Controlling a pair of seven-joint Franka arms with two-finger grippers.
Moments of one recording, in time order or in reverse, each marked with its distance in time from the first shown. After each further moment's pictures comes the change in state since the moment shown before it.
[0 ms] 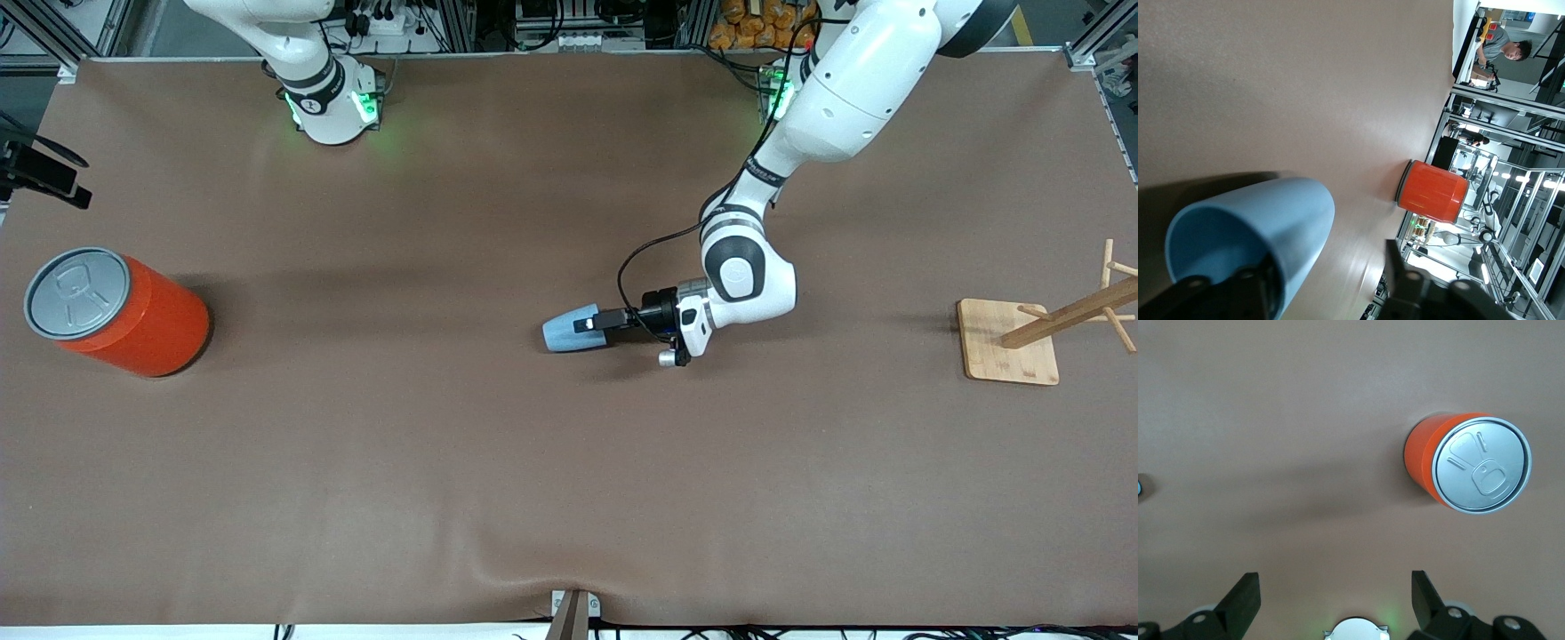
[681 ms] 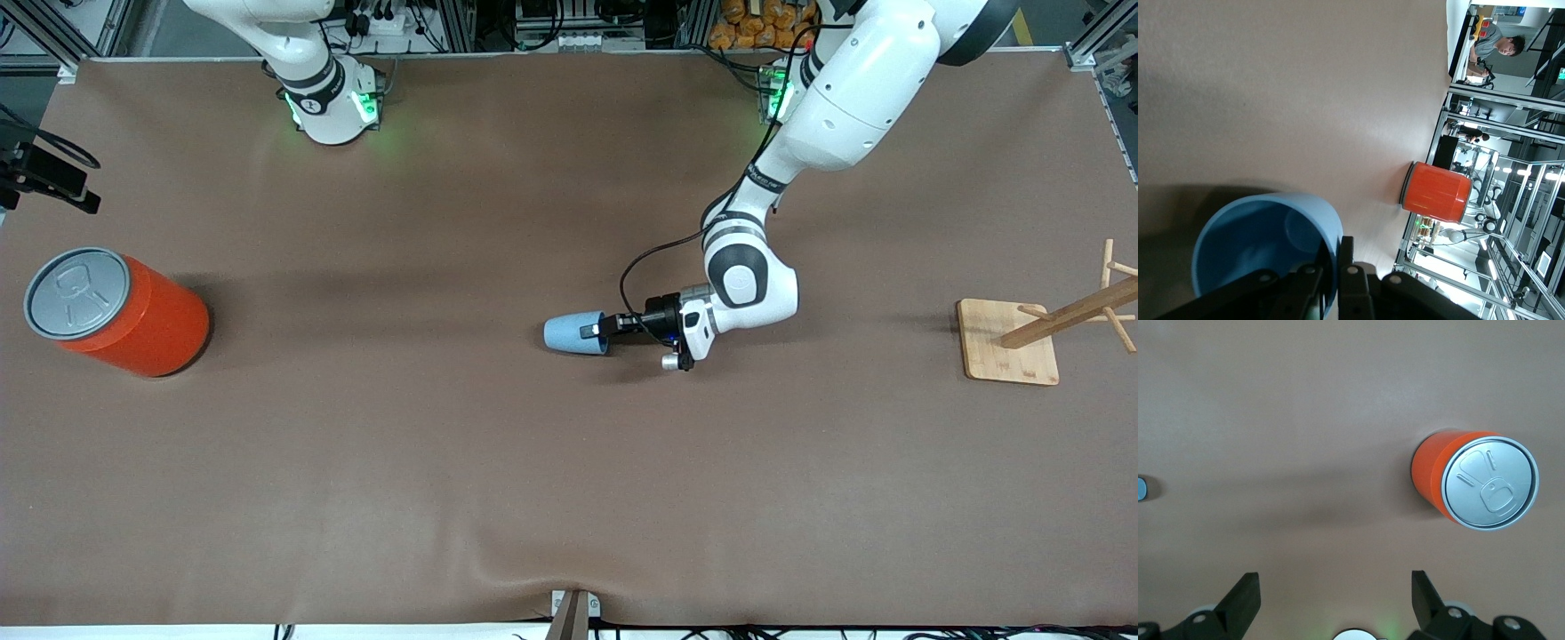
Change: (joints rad) left arm 0.011 0.027 0.008 0.021 -0.007 -0.006 0.071; right arm 0.010 0.002 0.023 0.004 0.002 0.034 -0.006
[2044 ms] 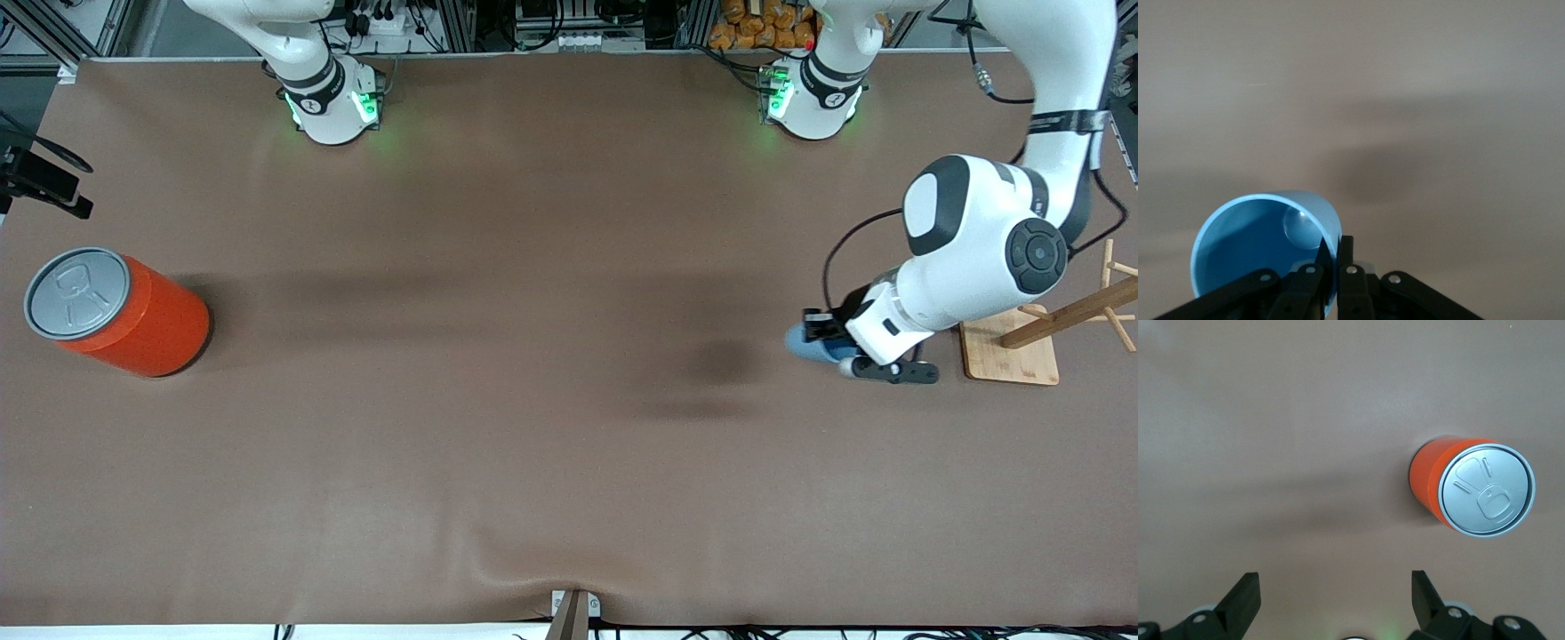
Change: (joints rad) left arm 0.388 -0.460 0.007 -0.023 1.739 -0.270 -0.839; right arm -0.004 0.007 -0.009 0.001 0.002 0.028 0.000
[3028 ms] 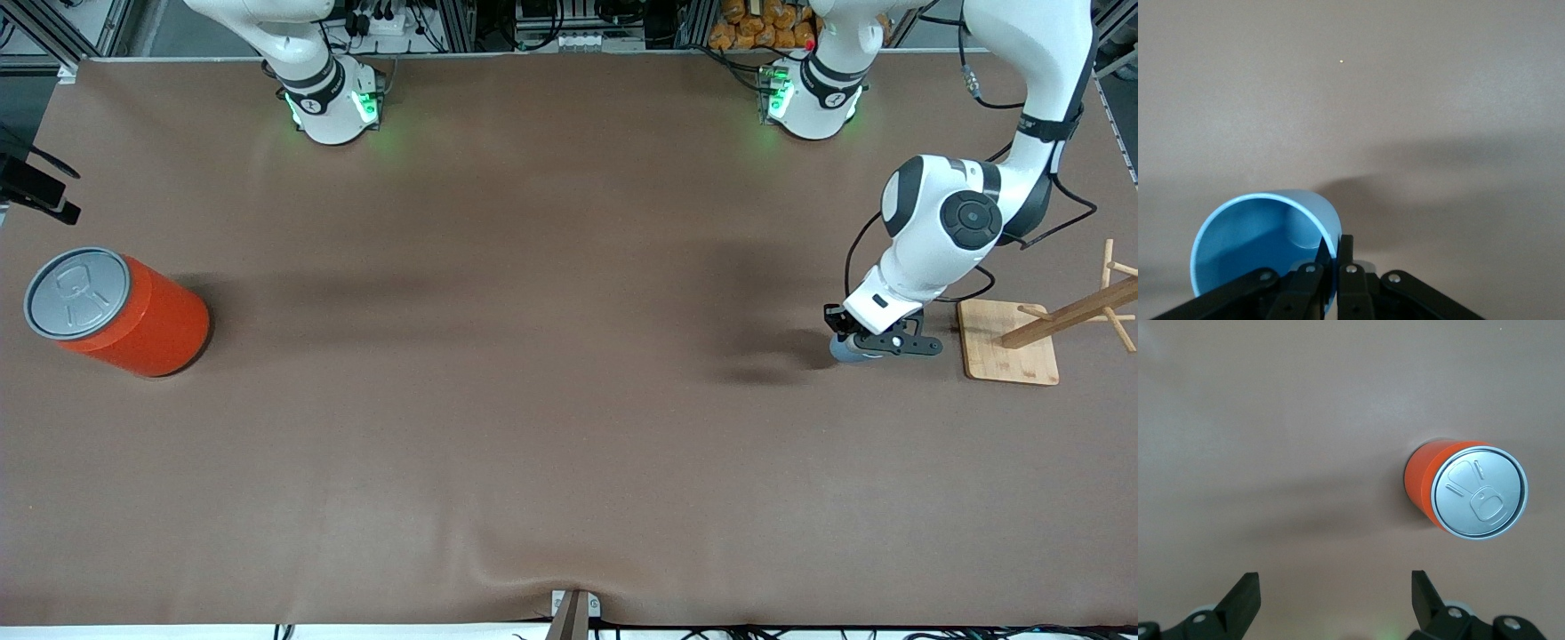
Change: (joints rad) left arm 0.083 -0.047 -0.039 -0.374 0.173 0.482 -0.047; right arm -0.011 0.005 -0.013 0.009 0.000 0.008 0.000
